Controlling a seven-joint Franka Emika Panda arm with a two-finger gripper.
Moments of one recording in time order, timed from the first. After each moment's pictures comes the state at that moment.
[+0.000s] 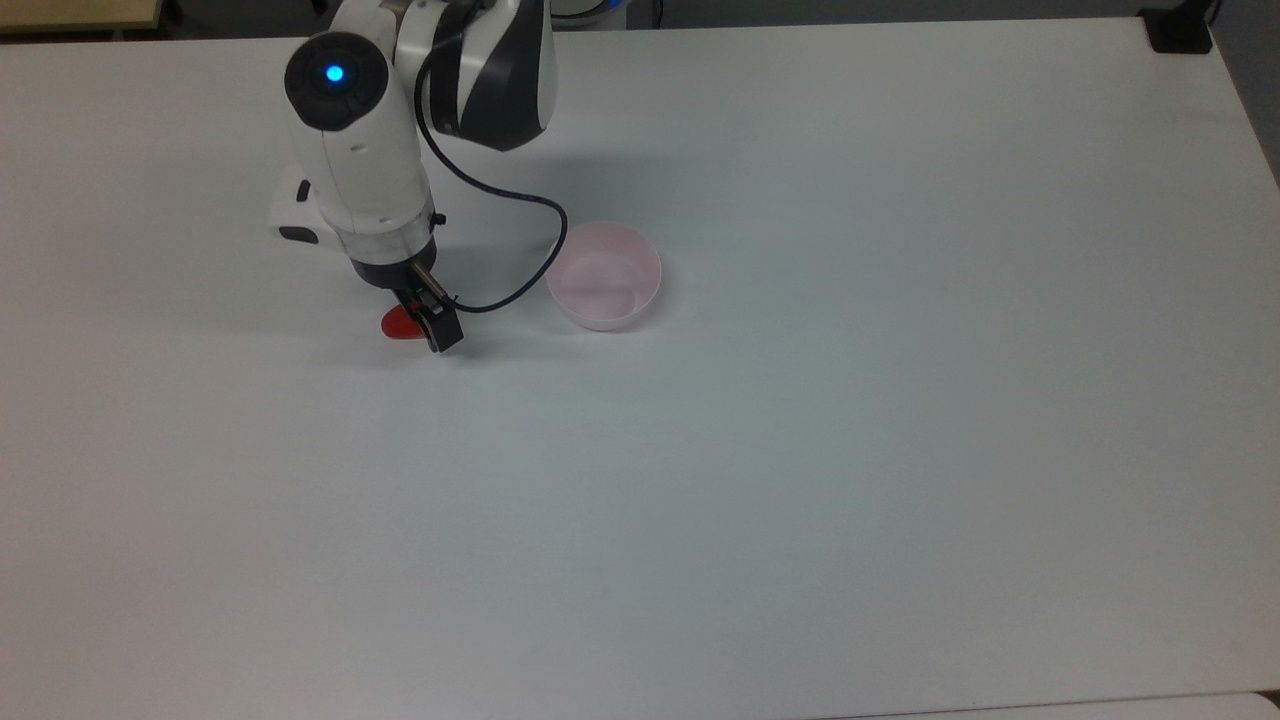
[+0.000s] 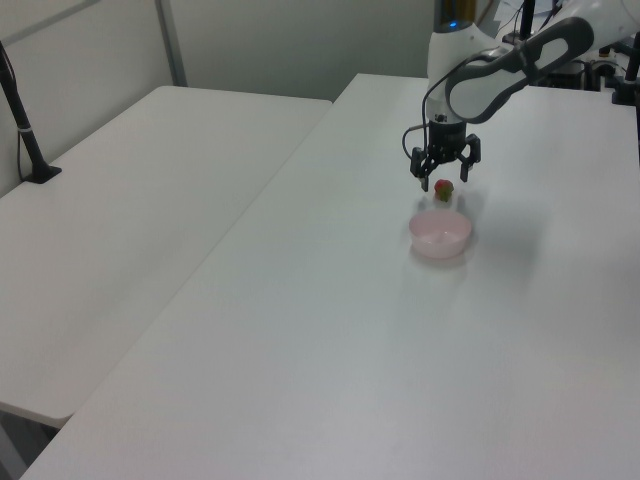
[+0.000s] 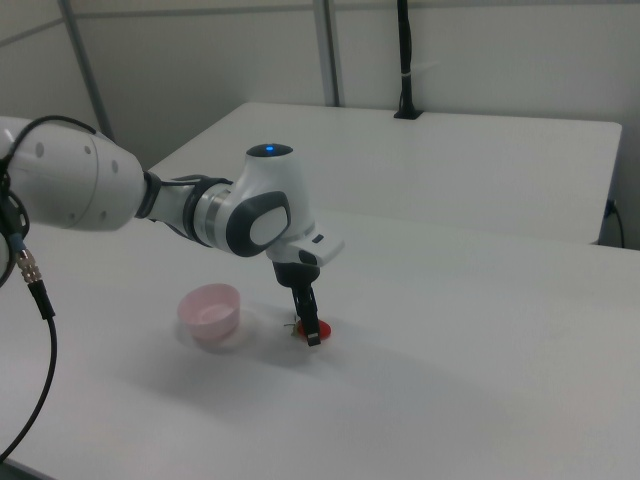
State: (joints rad) arm 0.03 0.41 -0.21 -1.84 0.02 2.26 0.68
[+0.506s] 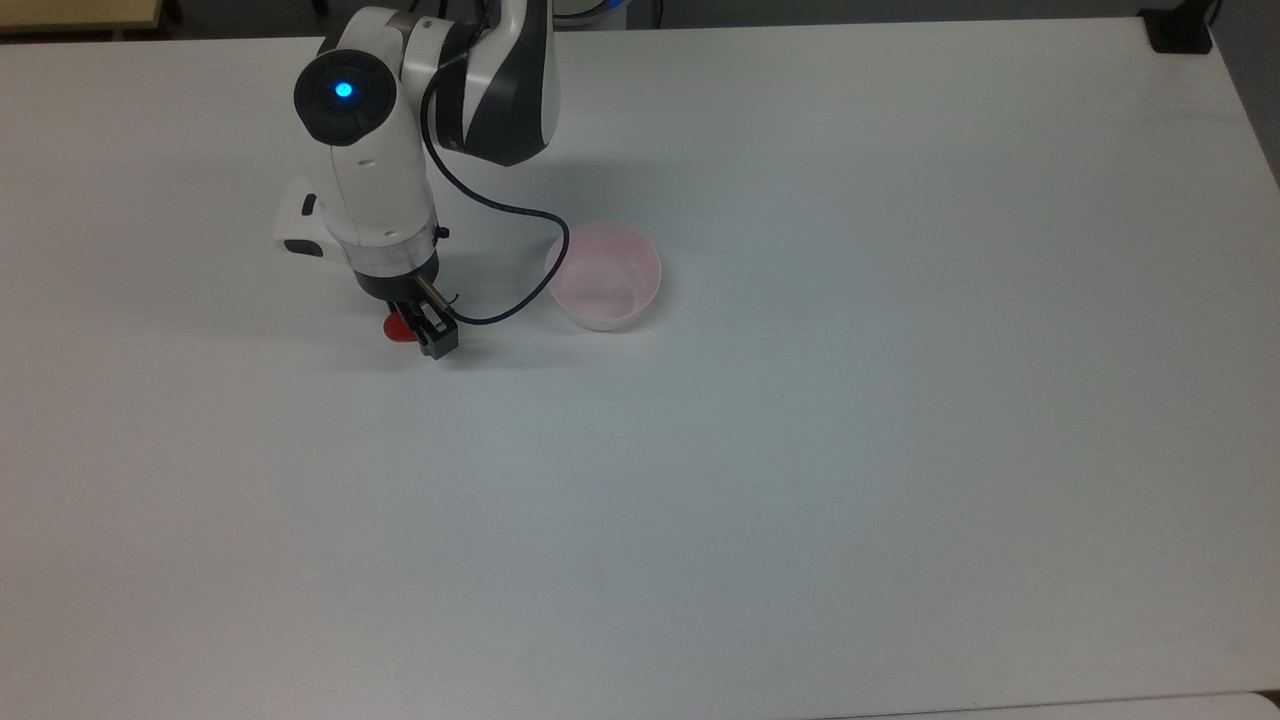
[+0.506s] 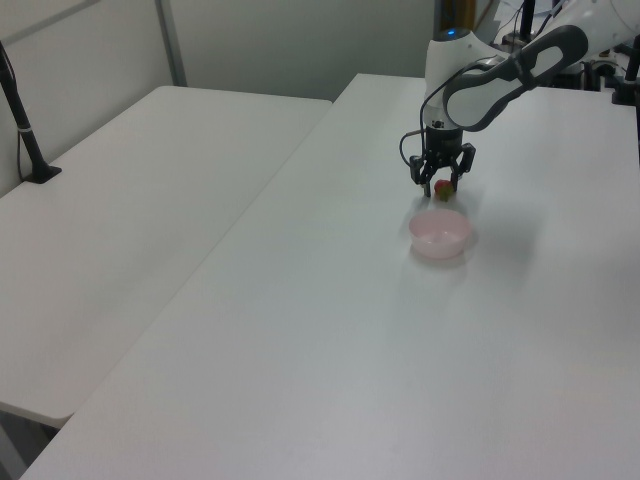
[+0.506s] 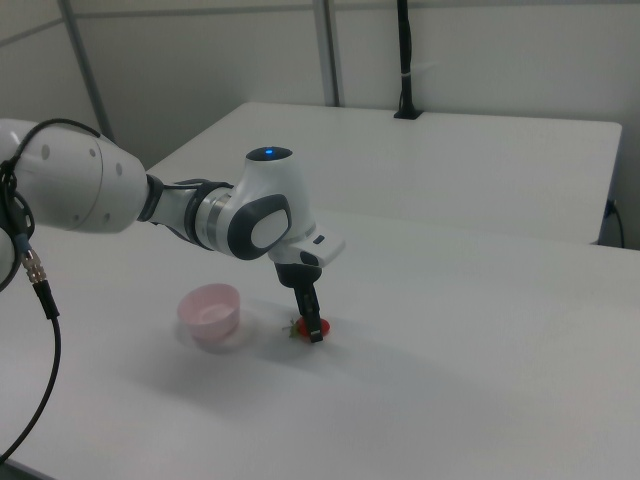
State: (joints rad) arm 0.04 0.43 -0.21 -1.83 0.02 2.30 0.68
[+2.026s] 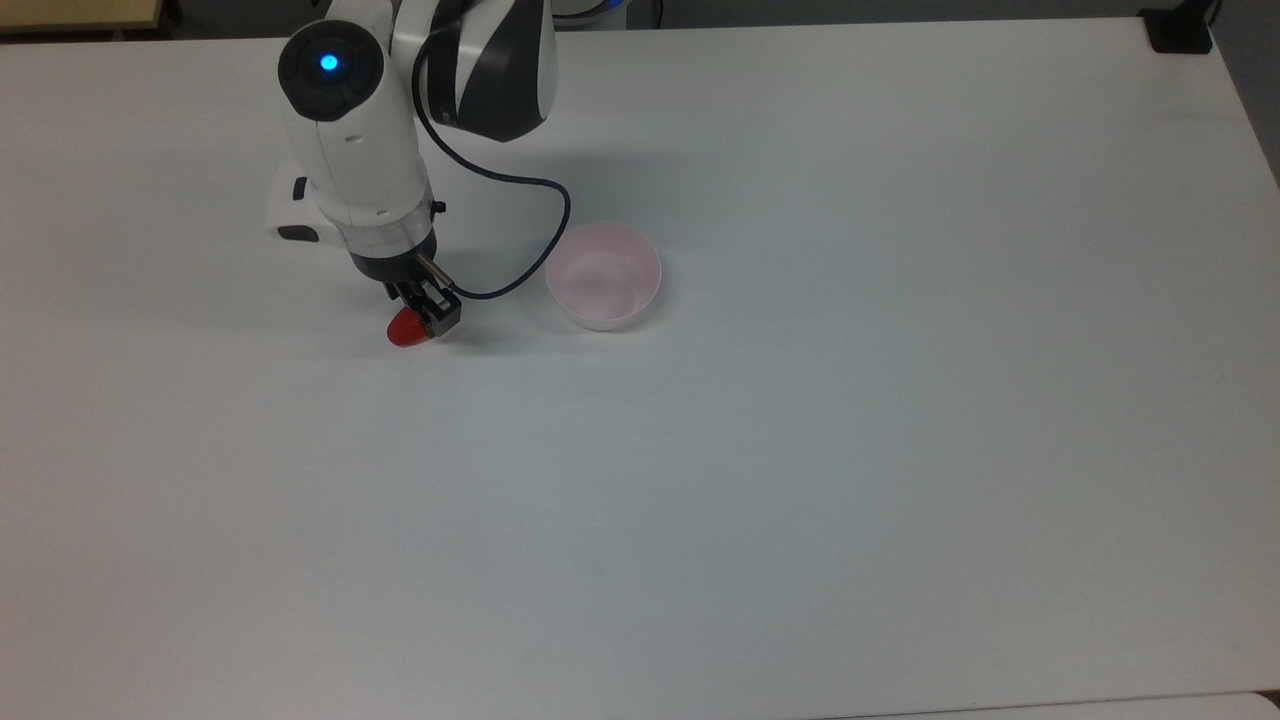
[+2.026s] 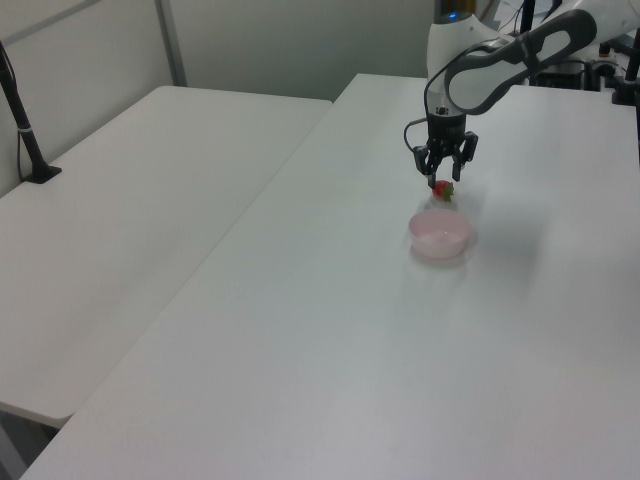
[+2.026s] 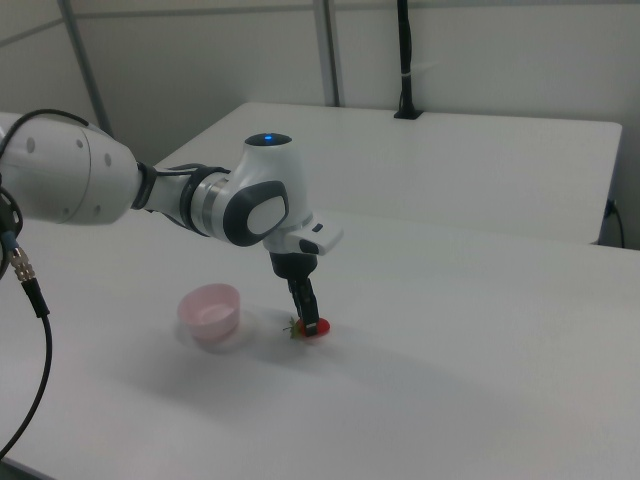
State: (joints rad) arm 0.04 0.40 -0.21 -1.82 0.02 2.21 0.59
